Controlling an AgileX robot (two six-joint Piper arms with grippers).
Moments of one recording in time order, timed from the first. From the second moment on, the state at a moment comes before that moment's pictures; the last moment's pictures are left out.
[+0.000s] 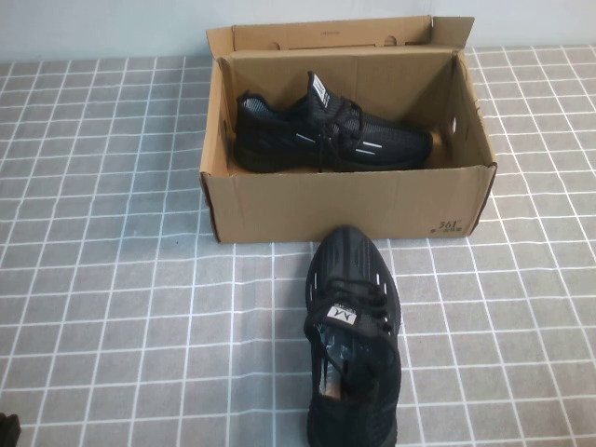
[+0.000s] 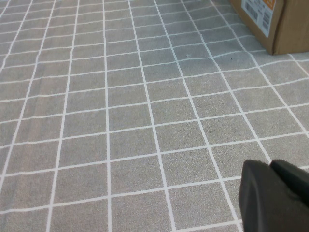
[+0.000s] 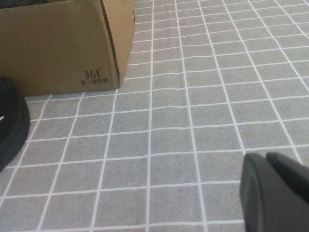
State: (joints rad) right arm 0.08 -0.01 0.03 0.12 0.34 0.09; left arm -0.08 -0.01 0.03 -0.09 0.39 0.21
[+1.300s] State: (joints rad) right arm 0.08 0.30 -0.36 0.72 0.65 0.04; left arm -0.08 -0.01 0.03 -0.09 0.39 0.21
